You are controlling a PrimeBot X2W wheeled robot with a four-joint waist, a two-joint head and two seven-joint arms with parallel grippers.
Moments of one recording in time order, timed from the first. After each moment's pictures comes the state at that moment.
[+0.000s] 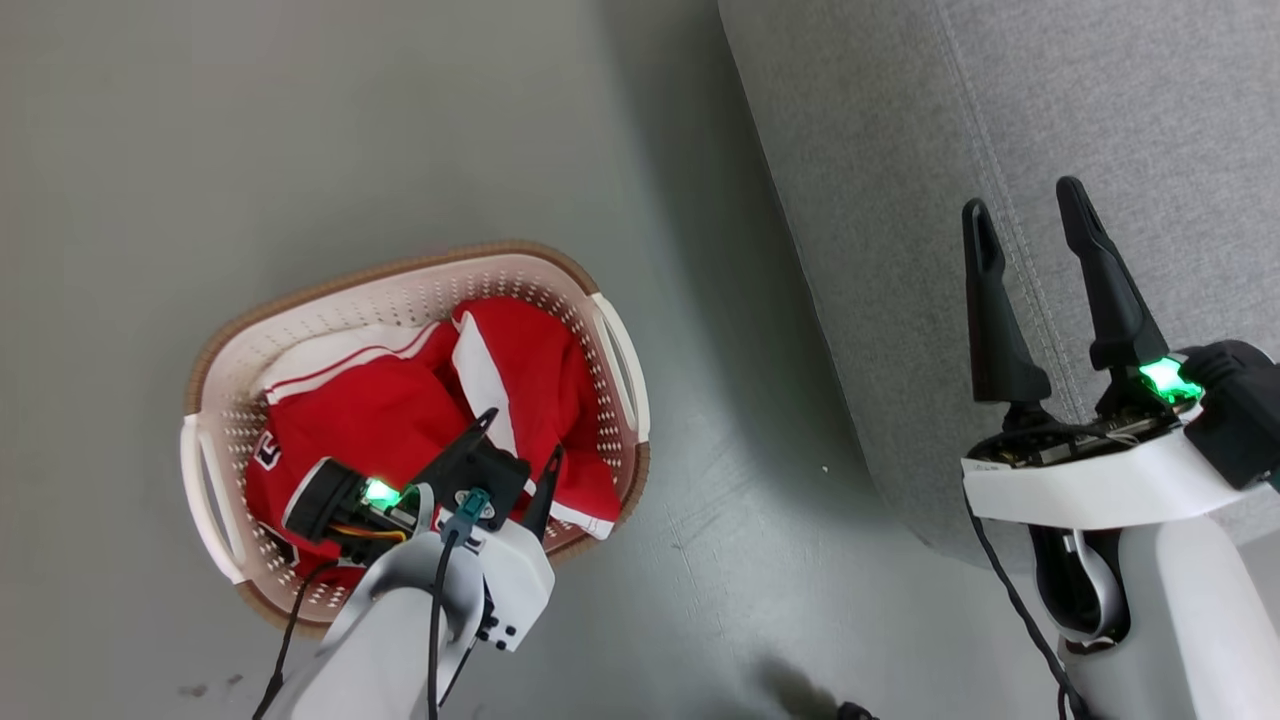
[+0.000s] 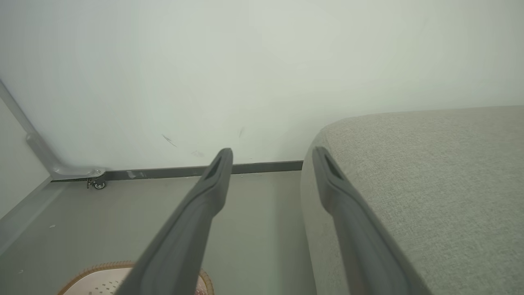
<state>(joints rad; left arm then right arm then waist) -0.47 0.15 -0.54 0.61 -0.05 0.06 -0.06 -0.28 -0.04 0.04 -0.01 0.20 0.12 -0.16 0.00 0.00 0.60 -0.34</state>
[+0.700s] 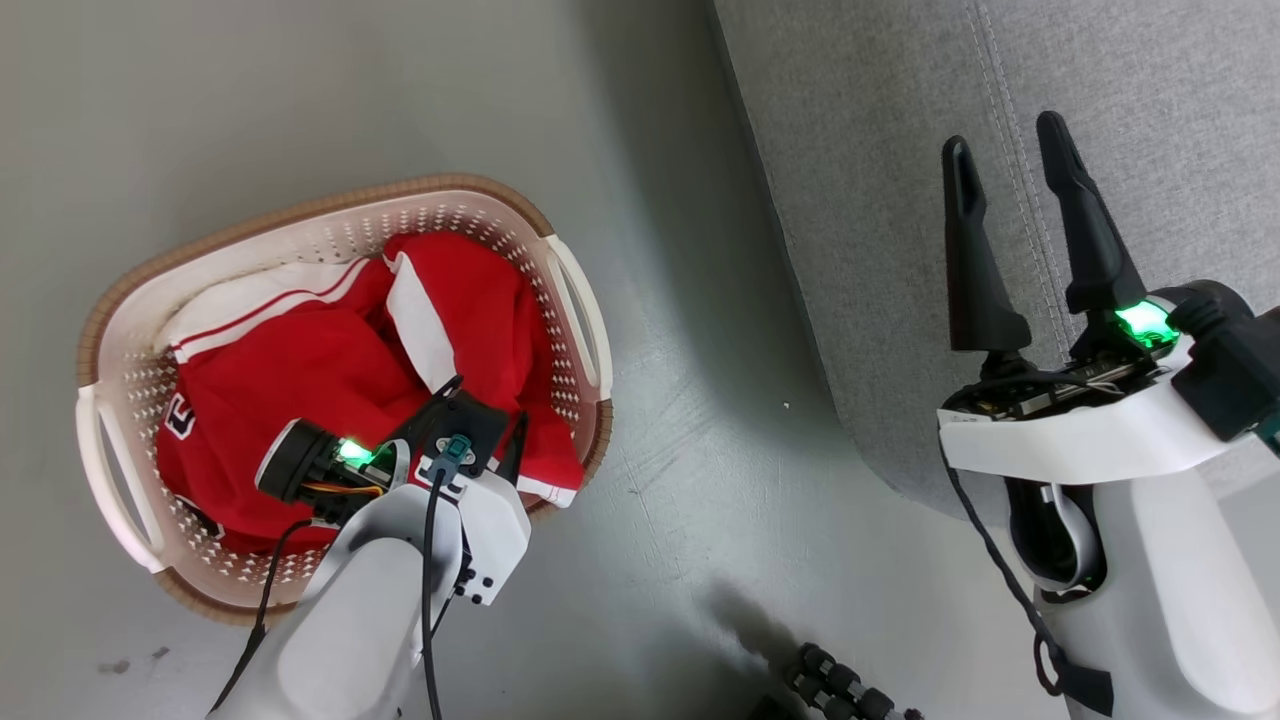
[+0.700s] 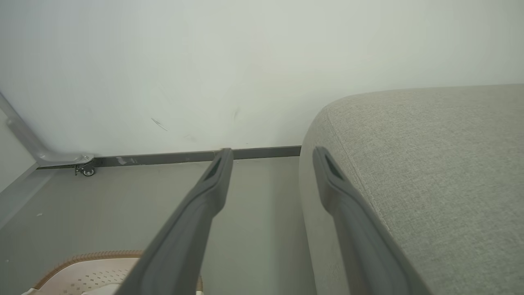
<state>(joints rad) -0.58 0.15 -0.53 0.74 -0.04 0.06 -0.03 -0.40 -0.04 0.09 0.06 0.25 0.12 -0.21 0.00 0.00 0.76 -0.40</state>
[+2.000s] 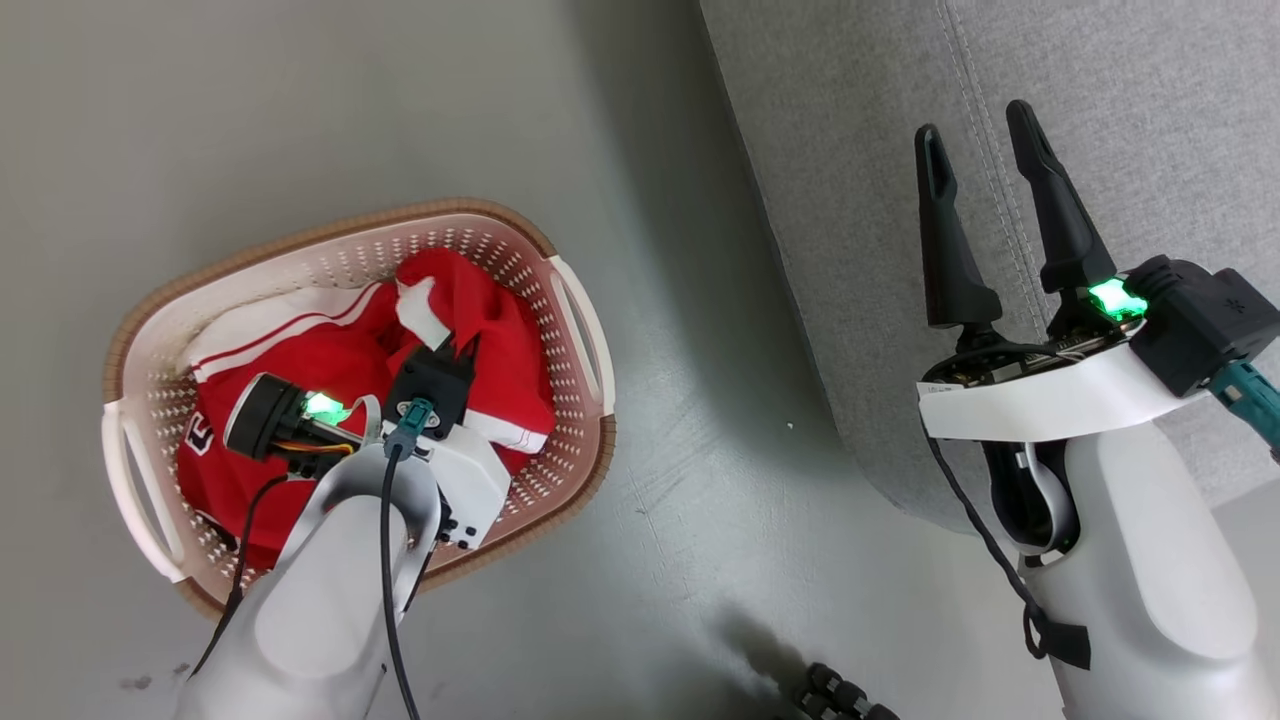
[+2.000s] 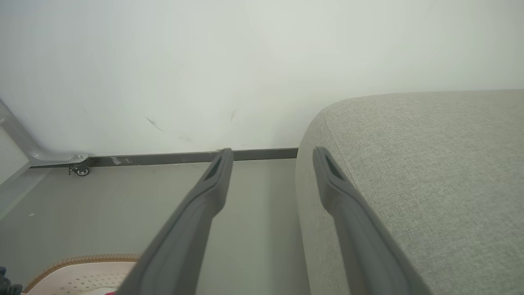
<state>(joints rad) -0.64 0.16 -0.49 0.77 -0.06 0.08 -0.16 -0.48 -0.04 0.11 0.22 0.24 0.12 -0.25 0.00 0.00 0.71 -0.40</state>
